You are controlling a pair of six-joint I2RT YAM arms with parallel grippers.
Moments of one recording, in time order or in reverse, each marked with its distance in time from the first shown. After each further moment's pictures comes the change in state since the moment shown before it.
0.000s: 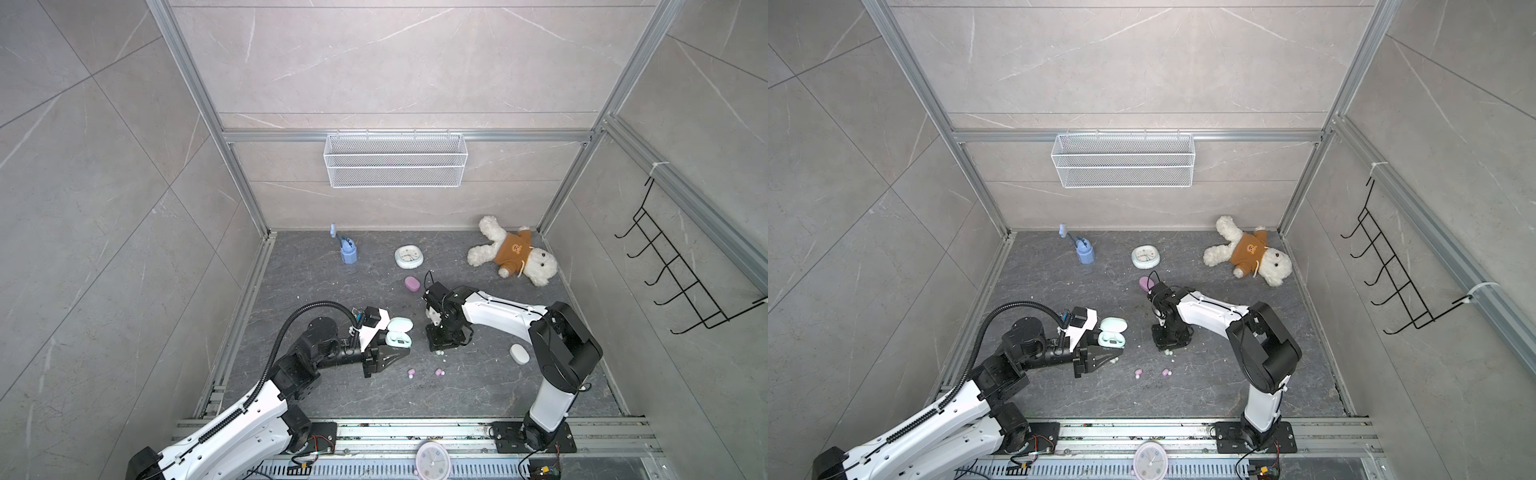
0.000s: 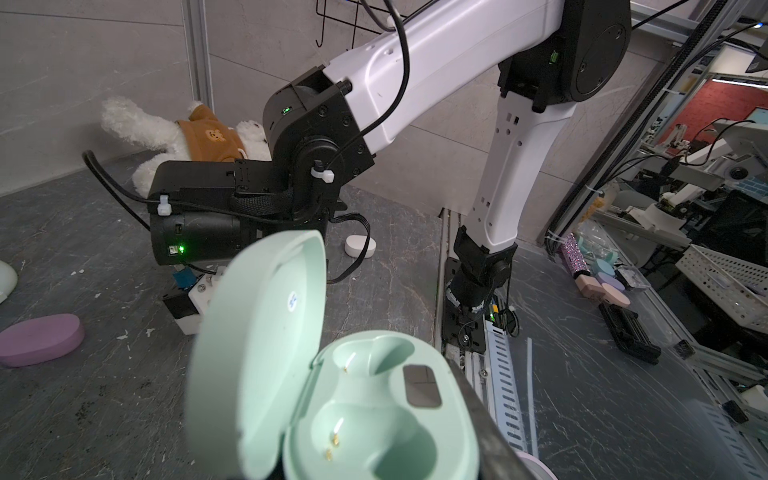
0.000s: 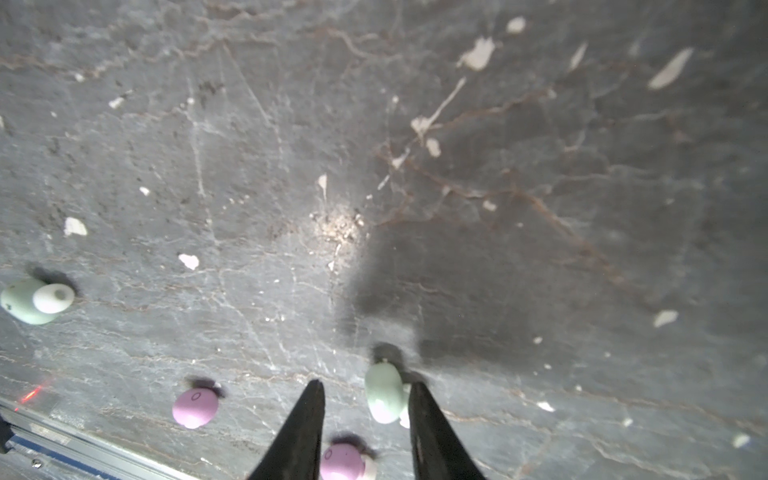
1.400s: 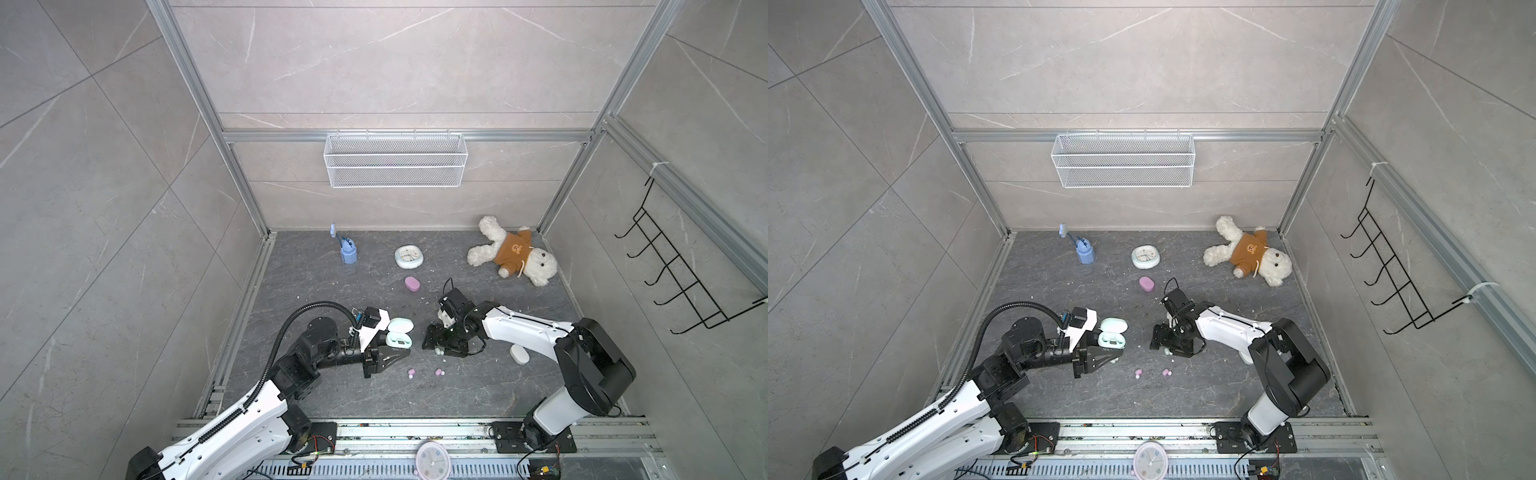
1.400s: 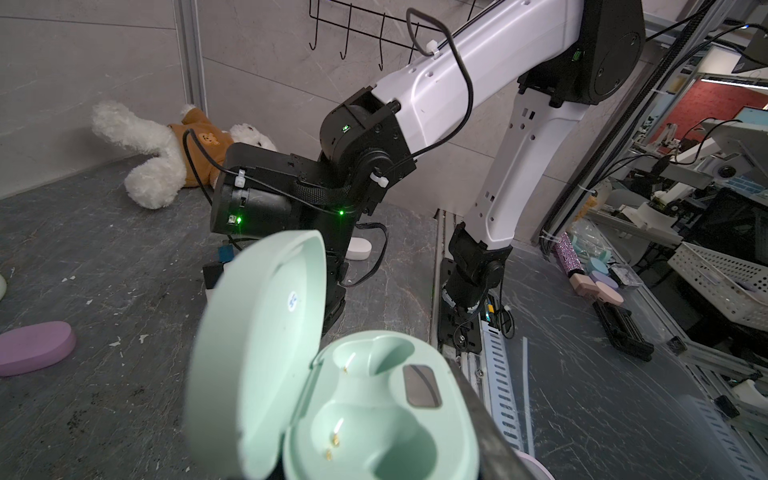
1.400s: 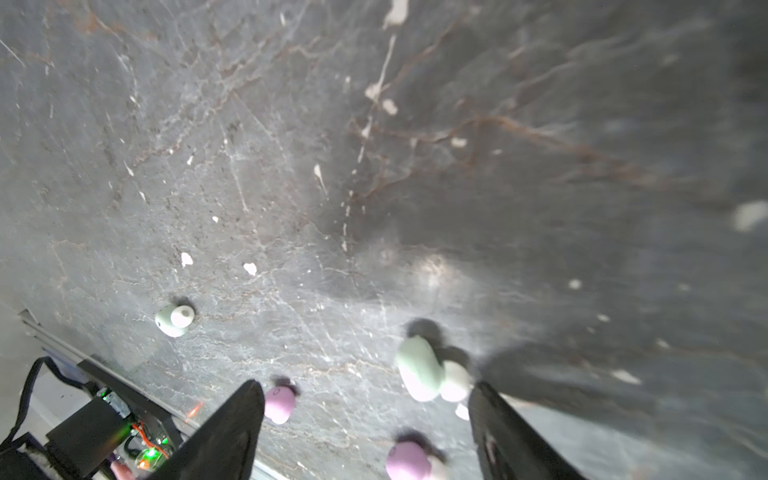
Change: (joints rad) left arm 0.000 0.000 0.000 0.008 0.015 0.000; right arm -0.042 -0.196 -0.242 0.259 -0.128 0.318
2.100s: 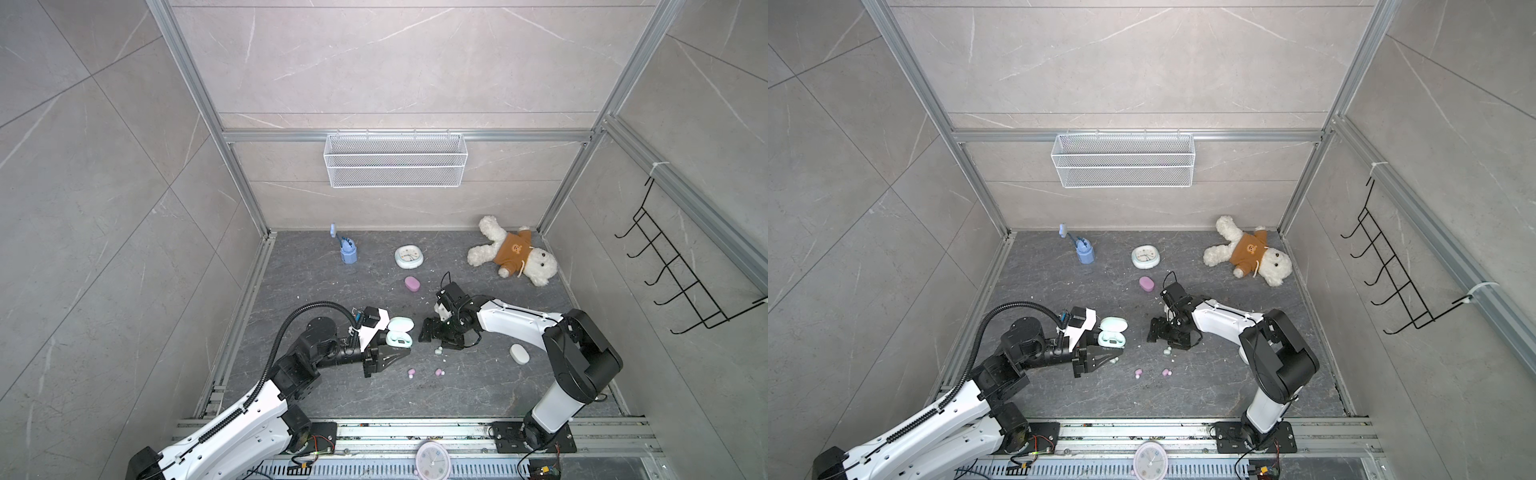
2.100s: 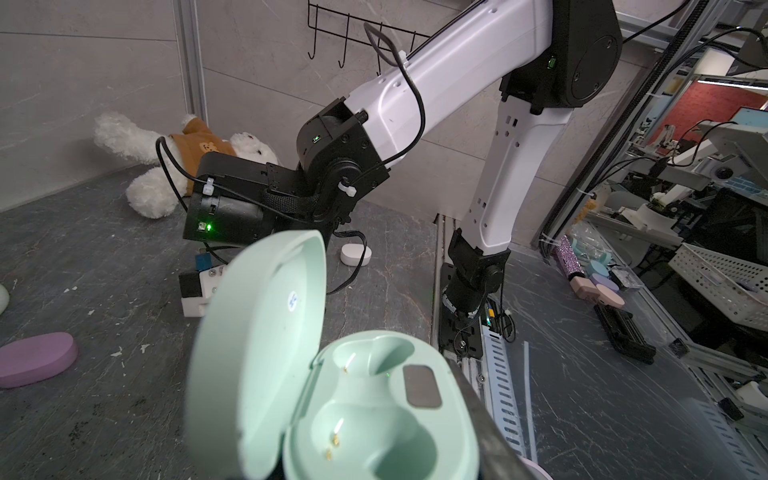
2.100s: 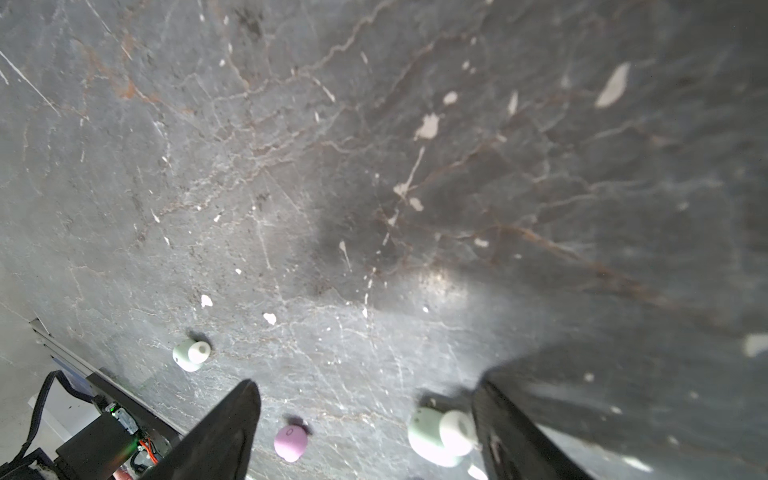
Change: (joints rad) left arm 0.000 0.000 0.000 0.022 0.001 0.000; right arm -0.031 0.089 0.058 0.049 -0.032 -0.036
